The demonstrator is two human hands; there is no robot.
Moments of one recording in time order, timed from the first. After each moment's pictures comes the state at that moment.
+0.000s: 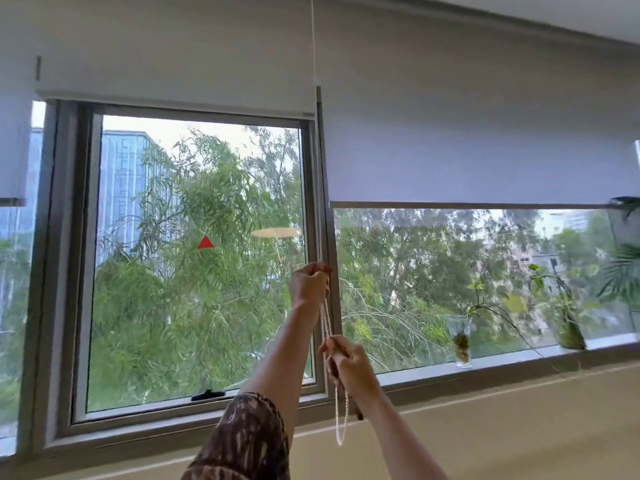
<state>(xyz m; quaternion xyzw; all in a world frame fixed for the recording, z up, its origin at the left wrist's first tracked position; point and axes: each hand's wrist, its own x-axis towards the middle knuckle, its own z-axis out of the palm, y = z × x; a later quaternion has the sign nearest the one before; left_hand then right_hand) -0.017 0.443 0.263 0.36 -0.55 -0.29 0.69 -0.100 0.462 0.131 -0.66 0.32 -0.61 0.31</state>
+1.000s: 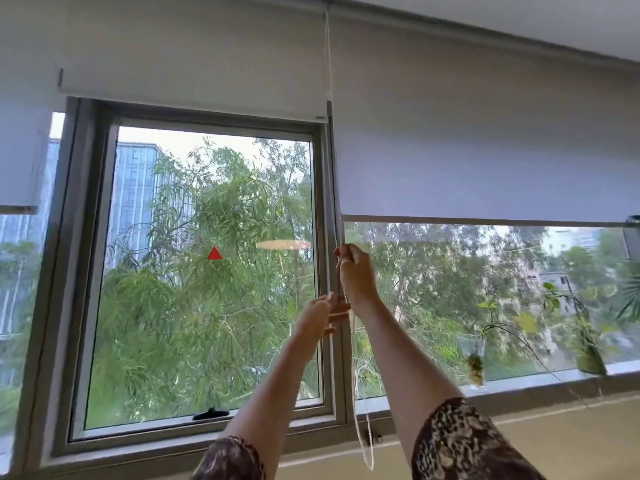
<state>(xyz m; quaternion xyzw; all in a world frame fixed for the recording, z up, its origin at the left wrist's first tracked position) 0.021 0.428 0.242 0.32 -0.66 -0.40 0.56 -0.069 0.452 0.301 -0.60 0.32 -0.72 0.14</state>
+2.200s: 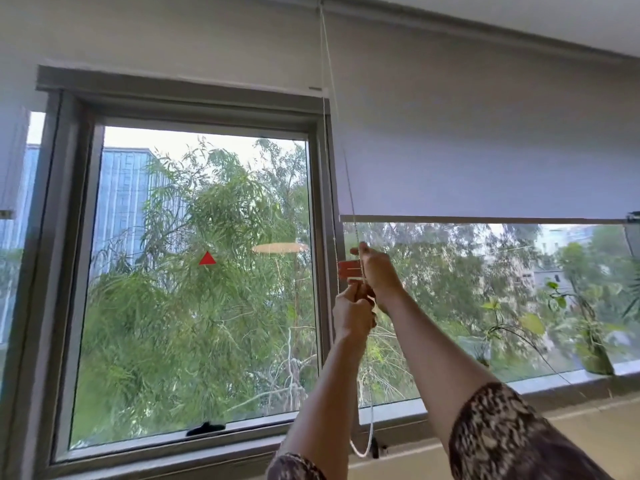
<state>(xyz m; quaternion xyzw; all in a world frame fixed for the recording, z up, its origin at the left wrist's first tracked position) -0.042 0.396 0.257 0.29 -0.58 -0.38 0.66 -0.105 0.407 0.315 -0.59 0.34 -0.68 0.25</state>
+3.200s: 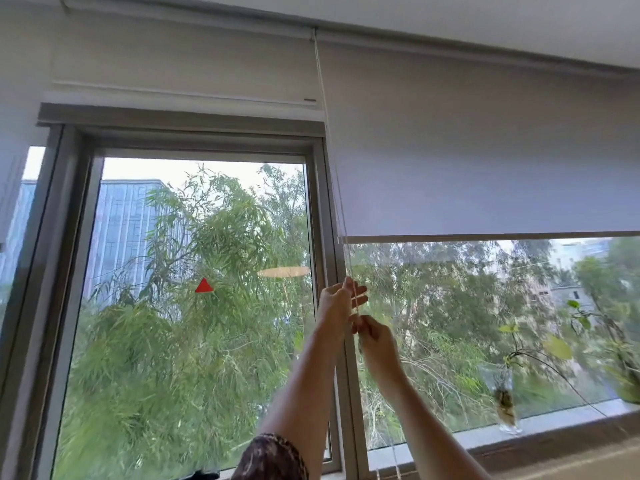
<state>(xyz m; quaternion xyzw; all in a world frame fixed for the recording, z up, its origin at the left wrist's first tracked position) -0.046 0.357 0.320 0.28 -0.60 -0.40 0.63 -0.120 0.344 0.239 -0.61 0.33 -0.71 0.10</state>
